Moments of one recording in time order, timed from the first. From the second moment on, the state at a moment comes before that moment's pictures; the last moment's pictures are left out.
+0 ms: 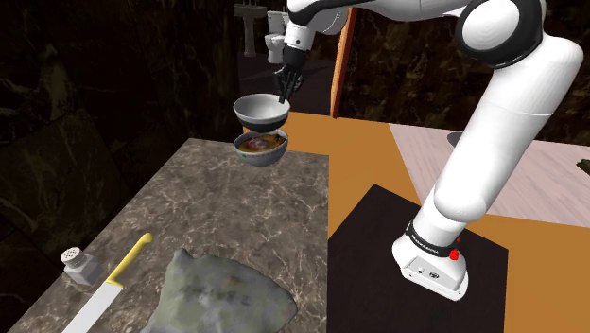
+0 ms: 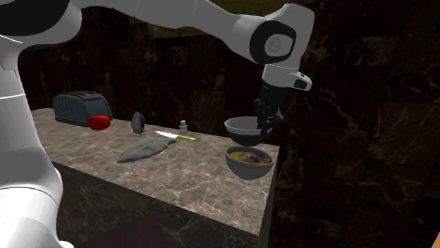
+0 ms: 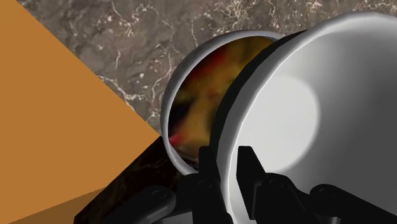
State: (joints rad) arm -0.03 0.04 -0.08 -1.81 0.29 1.85 -0.02
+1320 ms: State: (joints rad) arm -0.03 0.08 -0.07 -1.95 0.31 2.03 -0.07
